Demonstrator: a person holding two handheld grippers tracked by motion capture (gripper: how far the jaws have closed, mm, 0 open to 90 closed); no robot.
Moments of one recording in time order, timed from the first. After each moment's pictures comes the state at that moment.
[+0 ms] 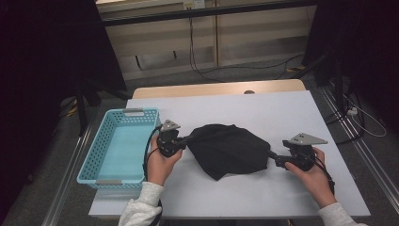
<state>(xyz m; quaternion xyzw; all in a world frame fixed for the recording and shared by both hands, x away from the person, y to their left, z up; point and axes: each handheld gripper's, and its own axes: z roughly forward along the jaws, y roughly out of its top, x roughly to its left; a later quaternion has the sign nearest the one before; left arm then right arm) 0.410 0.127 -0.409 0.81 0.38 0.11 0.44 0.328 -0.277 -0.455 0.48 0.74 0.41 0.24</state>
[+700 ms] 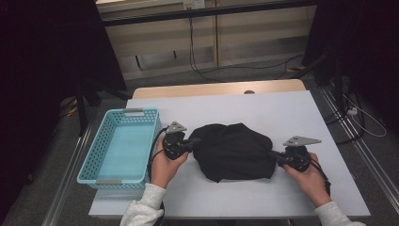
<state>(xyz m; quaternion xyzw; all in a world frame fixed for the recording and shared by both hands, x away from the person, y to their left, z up) 0.403 0.112 -0.409 0.81 0.35 0.10 0.45 0.325 -0.272 -0.459 0.49 0.76 0.40 0.18</state>
